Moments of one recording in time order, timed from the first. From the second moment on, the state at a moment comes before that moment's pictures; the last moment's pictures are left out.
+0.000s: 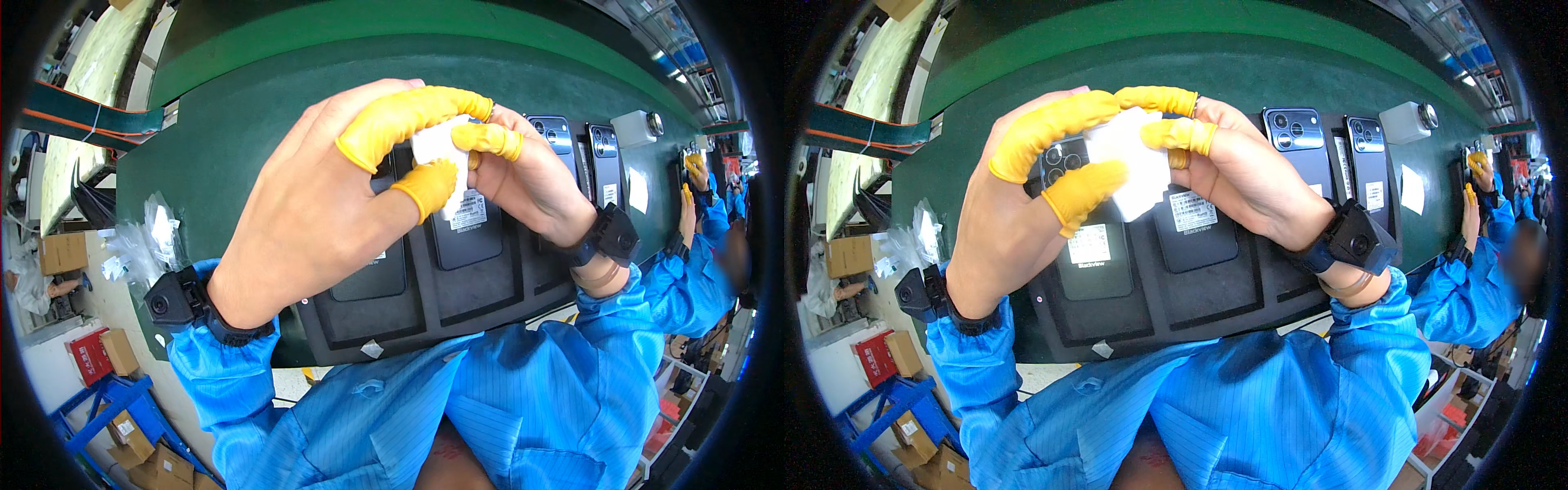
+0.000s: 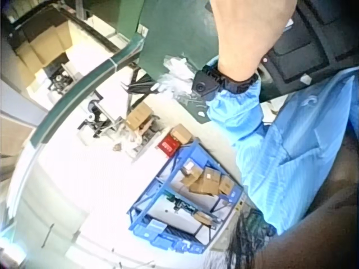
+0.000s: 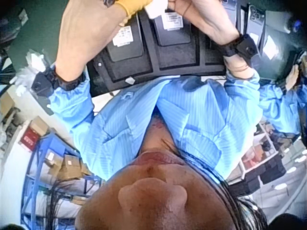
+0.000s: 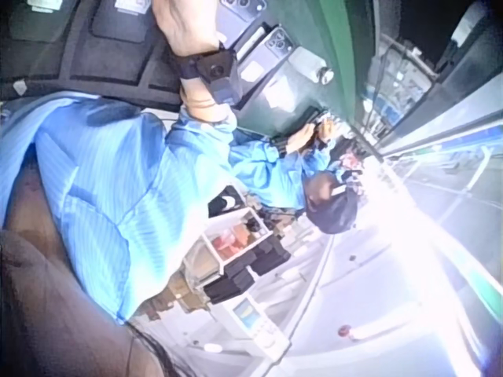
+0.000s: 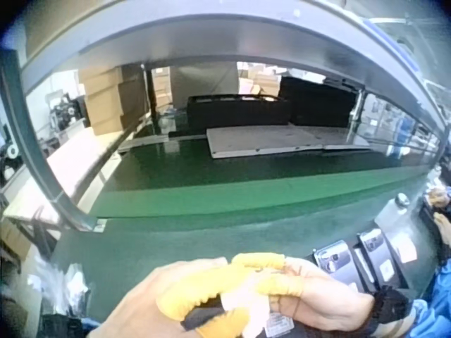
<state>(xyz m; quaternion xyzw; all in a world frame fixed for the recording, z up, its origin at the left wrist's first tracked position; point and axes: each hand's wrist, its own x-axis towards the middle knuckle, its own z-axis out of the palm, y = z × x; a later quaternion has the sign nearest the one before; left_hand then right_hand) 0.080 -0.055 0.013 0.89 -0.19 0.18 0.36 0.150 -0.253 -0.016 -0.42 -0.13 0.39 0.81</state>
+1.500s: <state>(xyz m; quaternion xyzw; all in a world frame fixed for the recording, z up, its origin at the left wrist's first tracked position) 0.008 -0.079 -0.001 0.96 -0.28 -0.04 0.04 0.185 -0.197 -0.041 -0.72 -0.60 -0.08 0.33</state>
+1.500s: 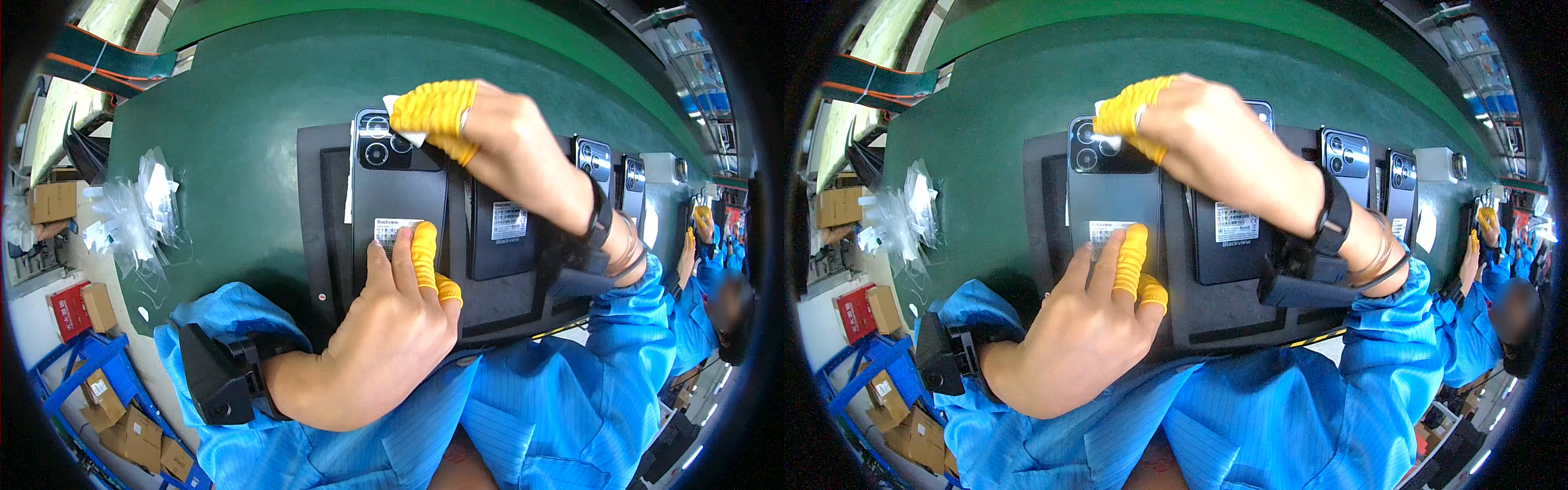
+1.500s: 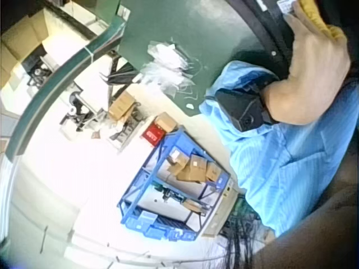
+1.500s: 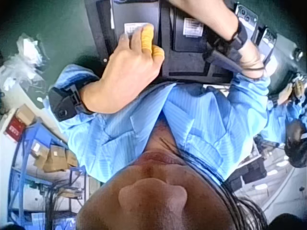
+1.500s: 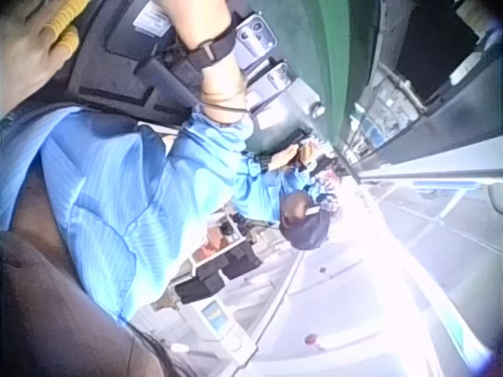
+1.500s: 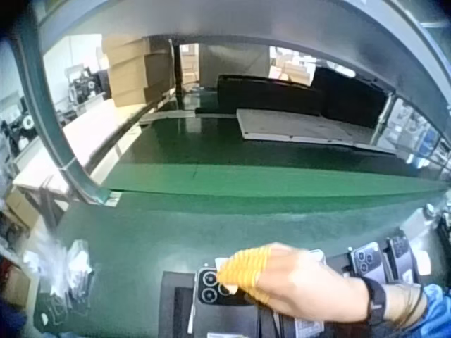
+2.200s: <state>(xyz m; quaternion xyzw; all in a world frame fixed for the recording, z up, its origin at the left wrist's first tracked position) 0.009 -0.080 -0.003 0.96 -0.27 -0.03 0.05 0.125 -0.228 -0.040 -0.73 -0.64 -0.12 0.22</state>
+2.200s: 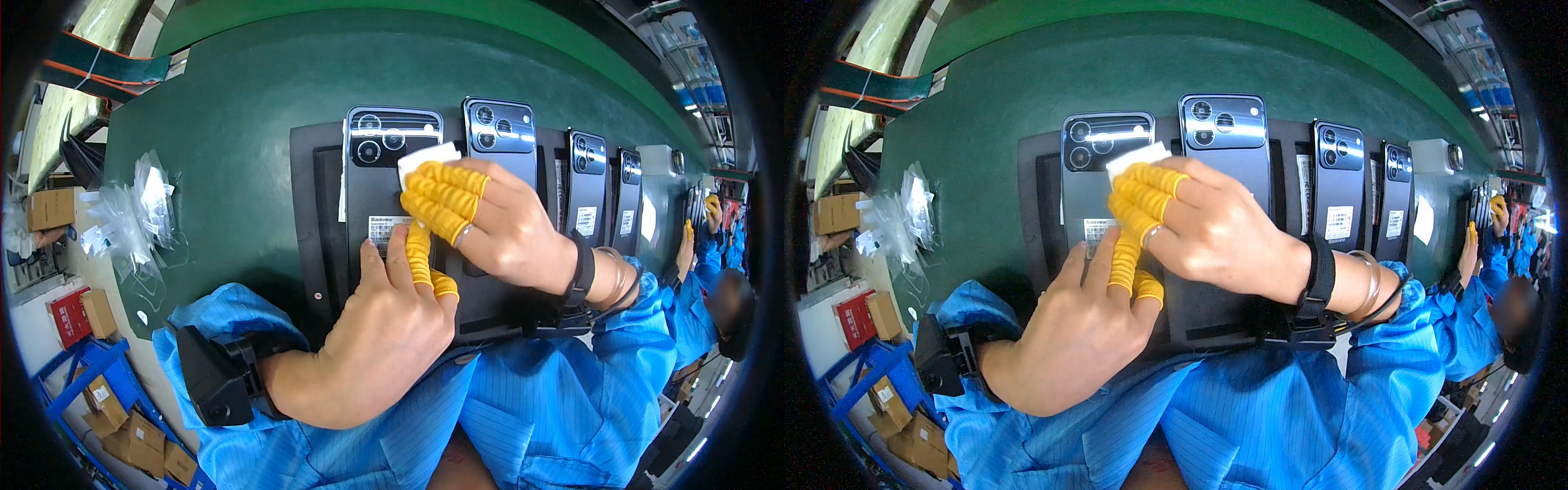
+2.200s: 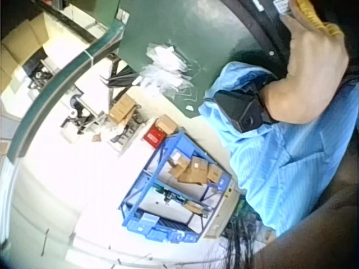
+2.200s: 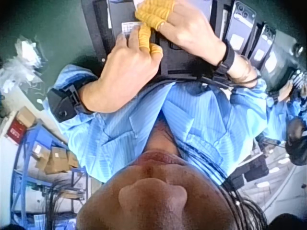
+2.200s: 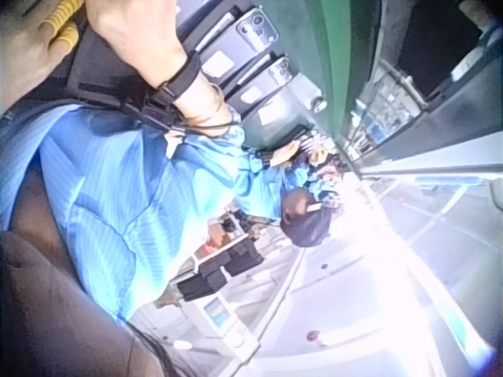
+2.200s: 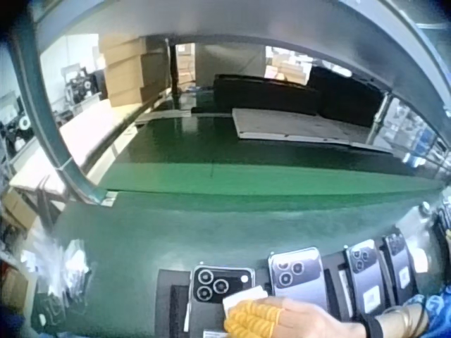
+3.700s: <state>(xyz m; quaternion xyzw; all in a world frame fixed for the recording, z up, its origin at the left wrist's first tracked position) 0.009 -0.078 -0.008 0.96 -0.28 -0.01 0.05 0.165 -0.191 -0.048 -0.69 -0.67 -0.24 0.16</state>
